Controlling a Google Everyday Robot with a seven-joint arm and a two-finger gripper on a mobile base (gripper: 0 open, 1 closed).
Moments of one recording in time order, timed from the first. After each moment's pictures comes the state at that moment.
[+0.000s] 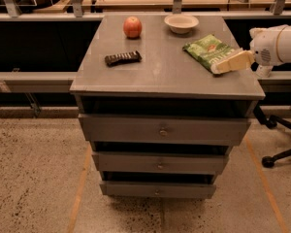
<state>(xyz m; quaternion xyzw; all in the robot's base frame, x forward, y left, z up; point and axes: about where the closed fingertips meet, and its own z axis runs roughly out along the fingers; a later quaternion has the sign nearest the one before) 0.682 -0.262 0.927 -0.36 0.78 0.07 0.51</state>
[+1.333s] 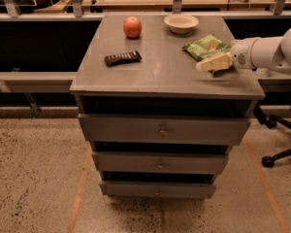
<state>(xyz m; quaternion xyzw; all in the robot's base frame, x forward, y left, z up) 0.760 -0.245 0.870 -0.31 0.78 0.15 0.52</state>
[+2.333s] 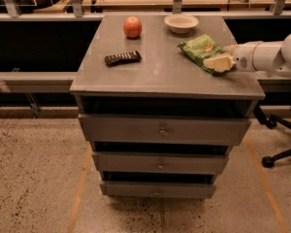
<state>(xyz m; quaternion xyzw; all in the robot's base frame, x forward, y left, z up) 0.776 -0.267 0.851 -0.30 0.79 0.13 0.52</state>
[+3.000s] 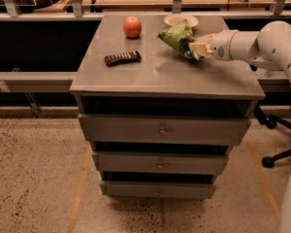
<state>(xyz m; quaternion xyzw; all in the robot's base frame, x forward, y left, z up) 0.804 -0.184 0.883 -0.35 0.73 0.18 0.56</state>
